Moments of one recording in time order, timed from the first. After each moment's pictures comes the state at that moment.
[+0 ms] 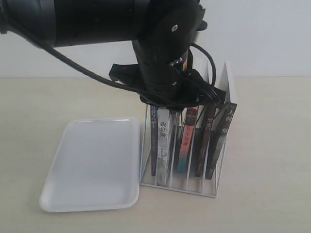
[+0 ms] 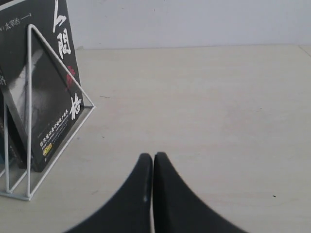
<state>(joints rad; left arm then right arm) -0.99 1.89 -1.67 0.42 1.08 -0.76 0.07 0.00 0.00 0.05 0.35 0.00</state>
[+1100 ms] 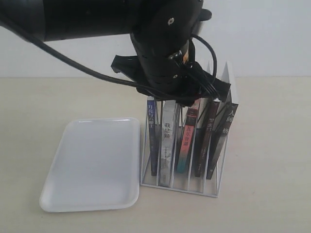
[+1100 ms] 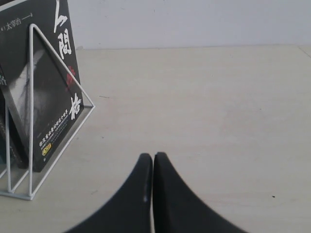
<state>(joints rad) -0.99 1.87 -1.67 0.44 1.03 -0.74 0.07 0.00 0.00 0.05 0.35 0.00</state>
